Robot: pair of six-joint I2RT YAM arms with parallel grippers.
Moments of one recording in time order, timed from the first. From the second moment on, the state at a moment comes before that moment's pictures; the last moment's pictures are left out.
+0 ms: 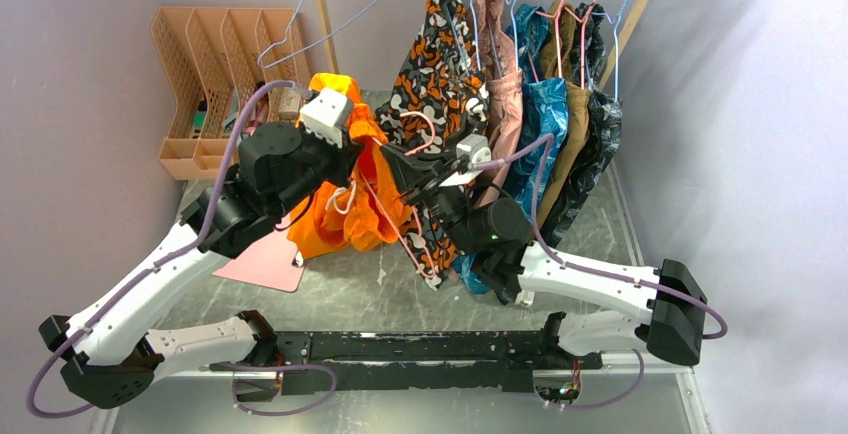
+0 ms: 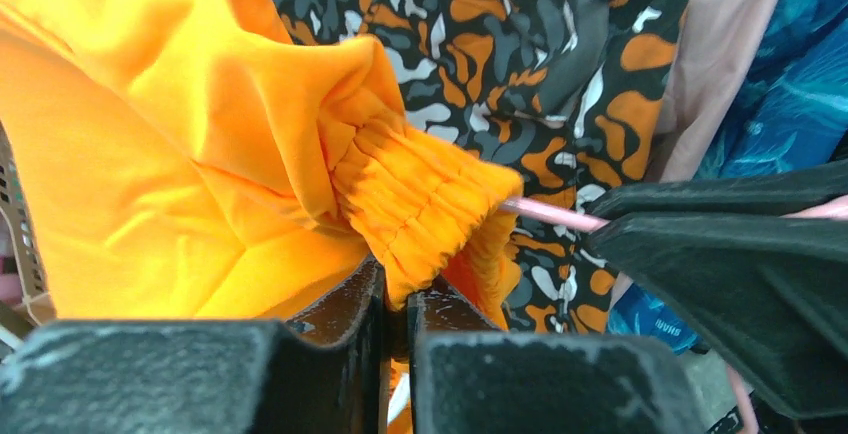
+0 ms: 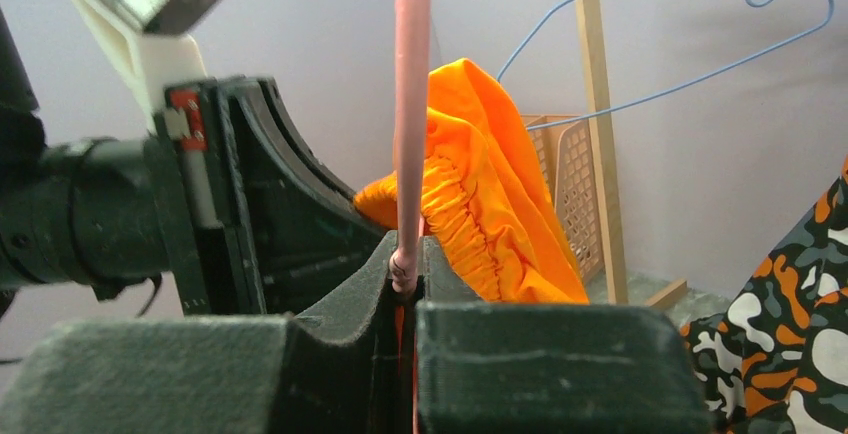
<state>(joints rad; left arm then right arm) -0.82 1.04 1.28 -0.44 -0.26 -0.10 1.12 1.21 0.85 0.89 0.36 0.08</state>
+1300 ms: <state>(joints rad) -1.02 1.20 1.62 -0.63 -0.19 -0.47 1.05 1.20 0.79 1.34 0.24 0.10</state>
